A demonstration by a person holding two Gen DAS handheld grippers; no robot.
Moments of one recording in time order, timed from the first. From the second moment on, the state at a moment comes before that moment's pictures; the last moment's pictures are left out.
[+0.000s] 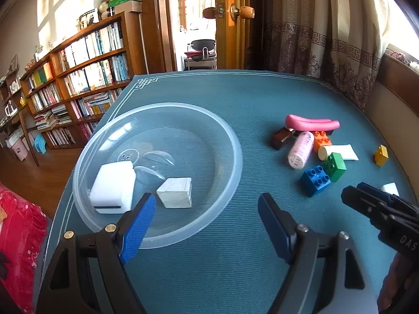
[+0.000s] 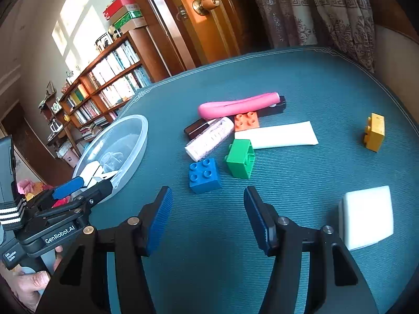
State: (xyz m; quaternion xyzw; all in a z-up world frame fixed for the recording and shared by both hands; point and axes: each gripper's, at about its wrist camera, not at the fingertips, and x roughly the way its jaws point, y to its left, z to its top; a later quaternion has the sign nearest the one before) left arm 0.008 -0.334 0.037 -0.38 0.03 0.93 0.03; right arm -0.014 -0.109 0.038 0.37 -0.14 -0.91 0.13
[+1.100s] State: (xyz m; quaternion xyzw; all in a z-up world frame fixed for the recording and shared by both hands) left arm -0.027 -0.236 0.013 -0.42 0.03 0.90 0.11; right arm 0.021 -0.001 0.027 0.36 -0.13 -0.92 0.00
